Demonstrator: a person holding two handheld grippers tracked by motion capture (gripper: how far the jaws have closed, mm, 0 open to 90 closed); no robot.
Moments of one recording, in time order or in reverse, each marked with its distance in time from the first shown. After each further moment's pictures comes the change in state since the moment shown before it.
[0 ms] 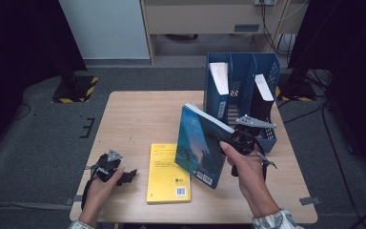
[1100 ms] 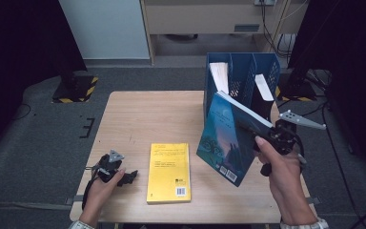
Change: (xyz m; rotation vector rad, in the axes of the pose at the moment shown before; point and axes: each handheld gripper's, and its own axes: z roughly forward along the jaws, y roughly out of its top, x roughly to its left) left arm -0.003 -0.001 0.002 0.005 0.001 0.014; right arm -0.010 0.035 -0.081 -0.115 -0.076 0.024
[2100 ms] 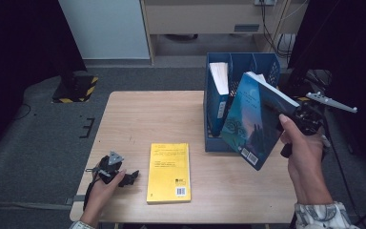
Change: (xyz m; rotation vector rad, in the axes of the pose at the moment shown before) left arm -0.001 -0.006 0.004 -0.066 0.002 0.001; right arm -0.041 0.046 -0.020 -0.067 -0.182 0.024
